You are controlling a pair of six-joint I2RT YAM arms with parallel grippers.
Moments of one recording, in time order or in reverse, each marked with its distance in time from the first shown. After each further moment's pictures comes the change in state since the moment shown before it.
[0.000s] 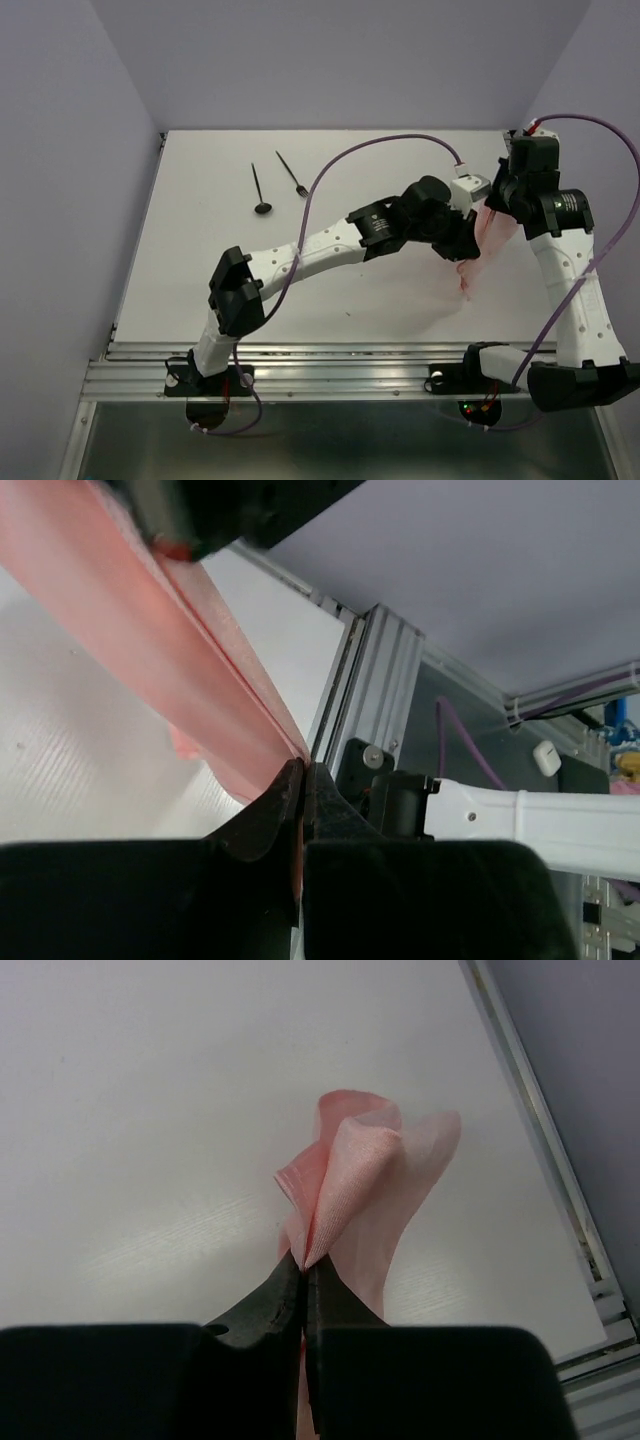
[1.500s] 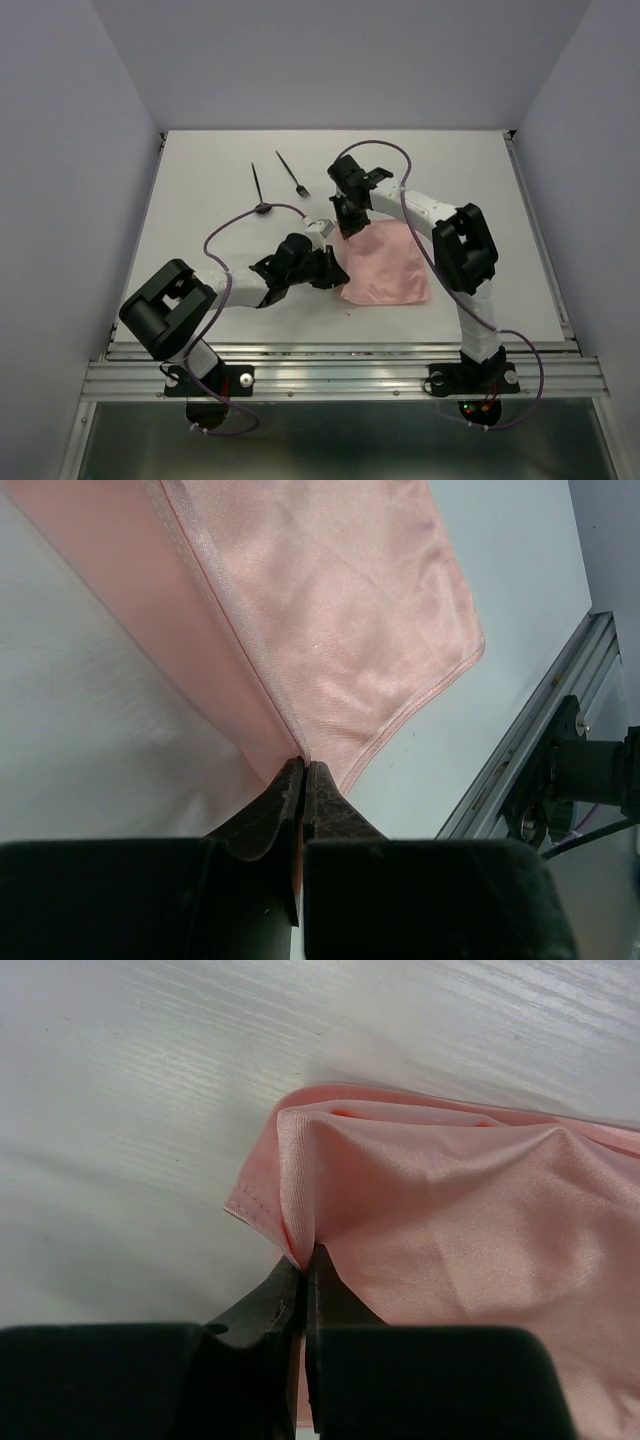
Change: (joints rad) left arm 0.380 -0.491 -1.442 0.826 -0.036 -0.229; right arm 0.541 0.969 0.340 0.125 -0.332 0.013
